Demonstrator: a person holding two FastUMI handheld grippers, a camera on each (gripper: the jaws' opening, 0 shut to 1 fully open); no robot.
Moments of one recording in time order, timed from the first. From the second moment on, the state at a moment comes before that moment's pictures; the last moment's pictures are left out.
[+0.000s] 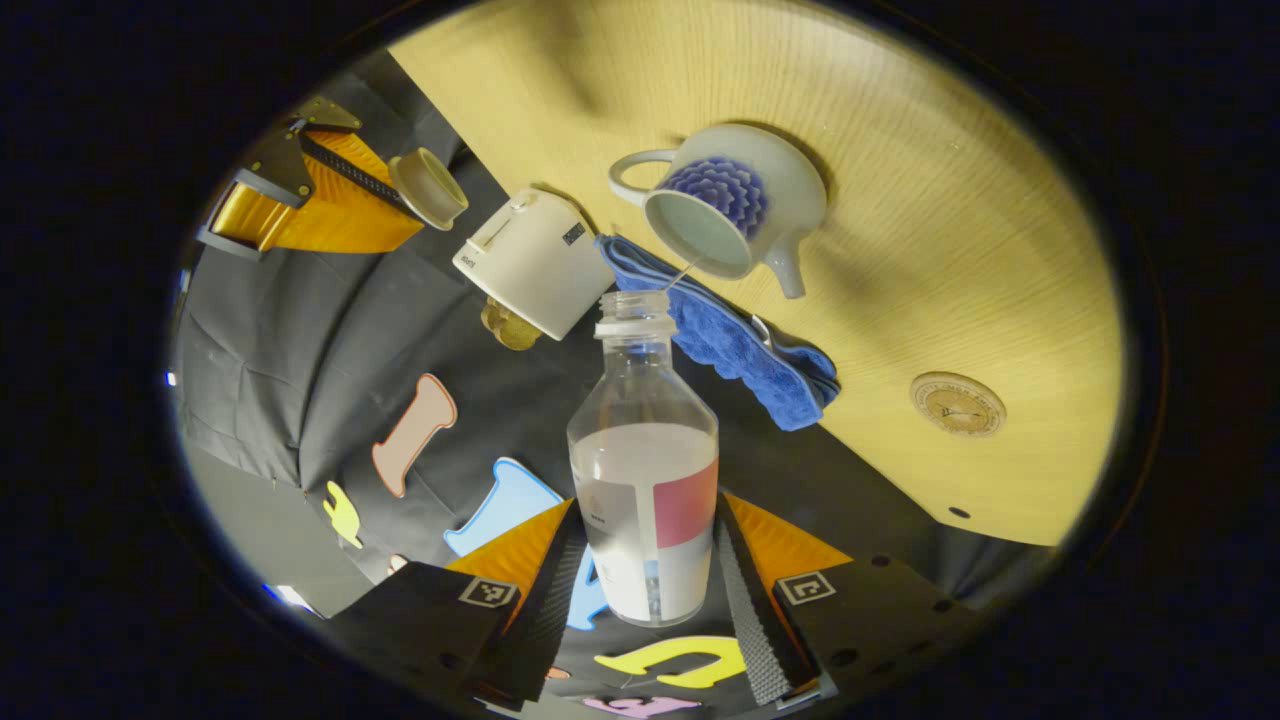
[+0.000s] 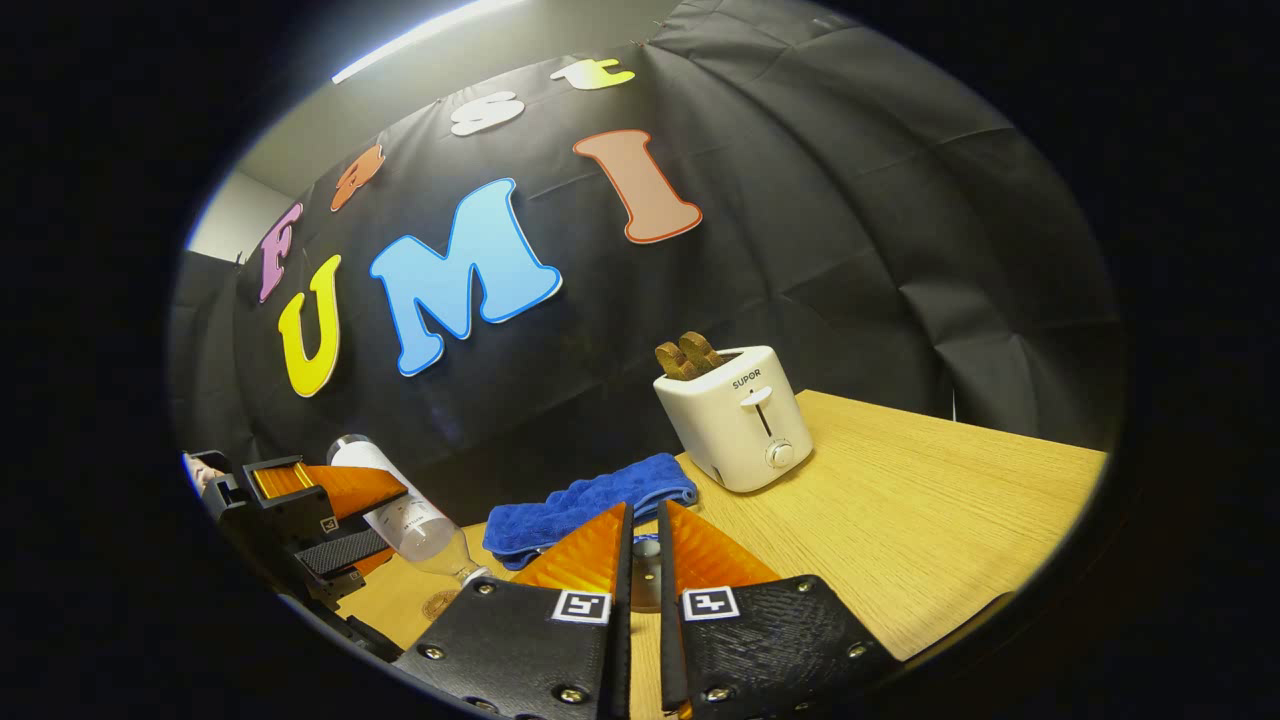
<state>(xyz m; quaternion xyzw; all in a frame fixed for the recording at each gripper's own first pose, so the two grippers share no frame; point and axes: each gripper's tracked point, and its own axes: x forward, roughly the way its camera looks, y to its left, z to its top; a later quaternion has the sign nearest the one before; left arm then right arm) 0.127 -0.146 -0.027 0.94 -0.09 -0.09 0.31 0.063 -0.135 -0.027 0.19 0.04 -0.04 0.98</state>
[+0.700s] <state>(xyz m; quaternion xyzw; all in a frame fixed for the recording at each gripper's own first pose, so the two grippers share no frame) 0.122 -0.119 -0.046 0.84 -0.07 -0.13 0.52 0.064 -0.132 -0.027 0.18 0.03 -0.04 0.98</state>
